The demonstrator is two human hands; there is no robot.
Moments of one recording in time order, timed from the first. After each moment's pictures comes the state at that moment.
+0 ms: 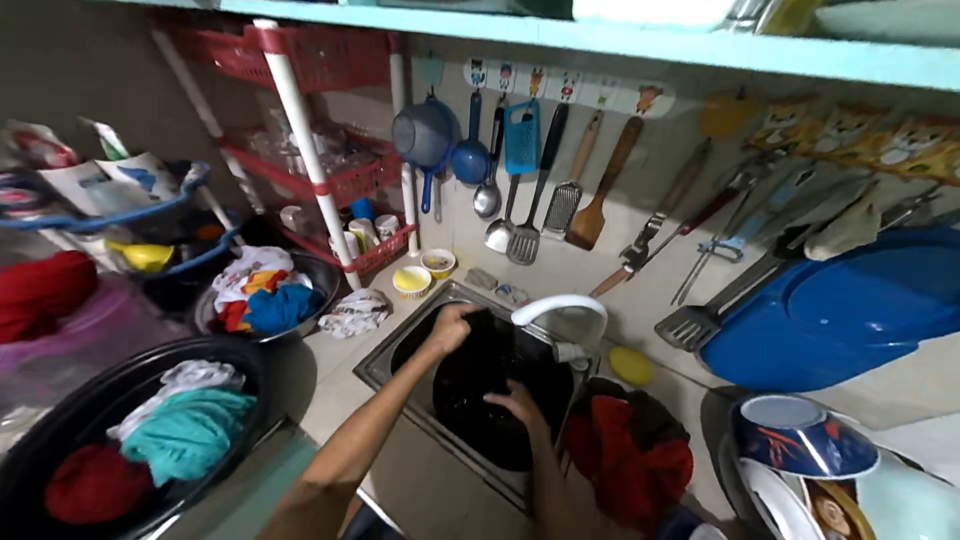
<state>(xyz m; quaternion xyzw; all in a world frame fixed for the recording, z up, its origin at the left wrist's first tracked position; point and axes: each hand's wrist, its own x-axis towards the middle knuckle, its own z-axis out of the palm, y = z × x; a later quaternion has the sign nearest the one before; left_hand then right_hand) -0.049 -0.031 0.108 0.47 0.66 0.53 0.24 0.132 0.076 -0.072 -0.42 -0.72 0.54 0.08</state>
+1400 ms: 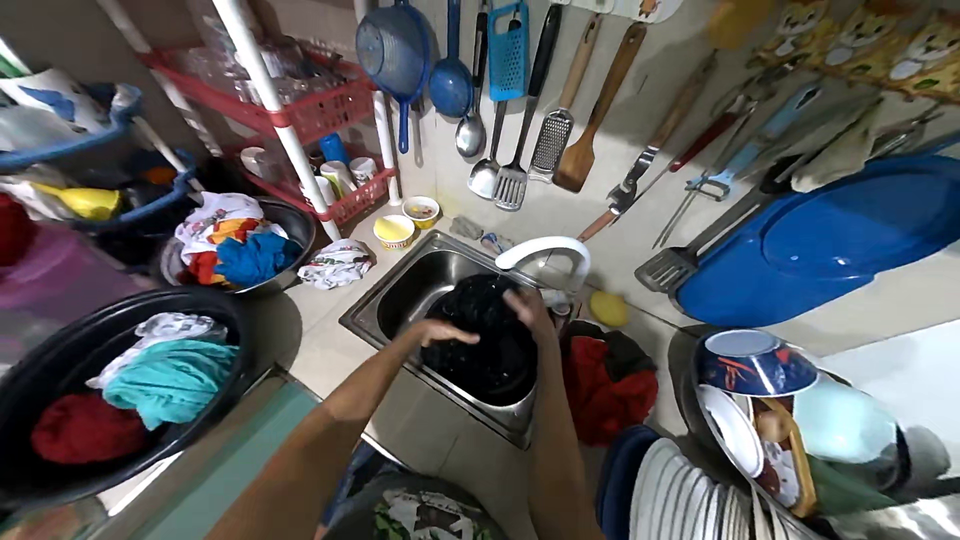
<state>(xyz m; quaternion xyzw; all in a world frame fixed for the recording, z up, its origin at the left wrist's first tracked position) -0.040 -0.035 -0.005 0.33 0.73 0.26 0.54 0.143 0.124 -0.011 -0.37 -0.72 0.53 0.25</state>
